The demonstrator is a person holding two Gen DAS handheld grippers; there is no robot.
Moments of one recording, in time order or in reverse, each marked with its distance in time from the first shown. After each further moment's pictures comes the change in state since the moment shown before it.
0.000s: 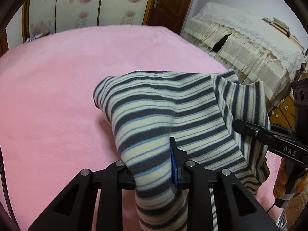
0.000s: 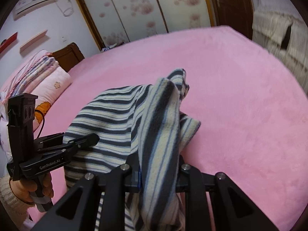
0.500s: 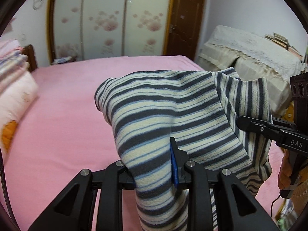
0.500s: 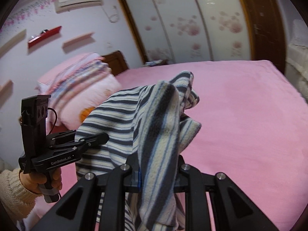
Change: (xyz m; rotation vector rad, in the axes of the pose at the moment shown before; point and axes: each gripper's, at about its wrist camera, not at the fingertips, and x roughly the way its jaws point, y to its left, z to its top) left arm -0.238 0.113 0.000 0.020 -0.155 0.176; right arm -0.071 0.204 0.039 -0.148 -0.122 0.239
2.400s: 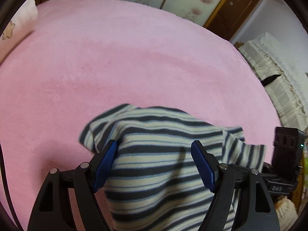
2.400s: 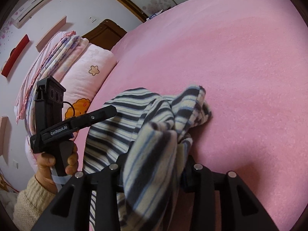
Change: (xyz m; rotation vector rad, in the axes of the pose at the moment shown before) left arm 0.306 0.287 0.031 -0.319 0.299 -0.099; right arm 0.403 -0.041 -0.008 0.278 0.323 0.234
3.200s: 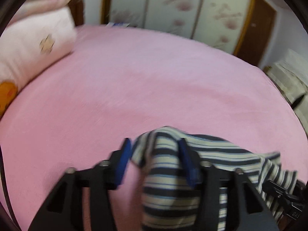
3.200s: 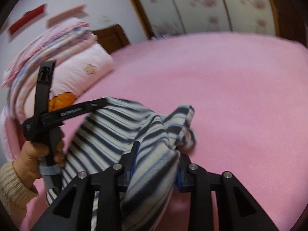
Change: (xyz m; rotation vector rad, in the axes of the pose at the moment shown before) left arm 0.004 0.018 0.005 -0.074 -0.279 0.297; right arm -0.014 0.025 -0.006 -0.229 -0.158 -0.231
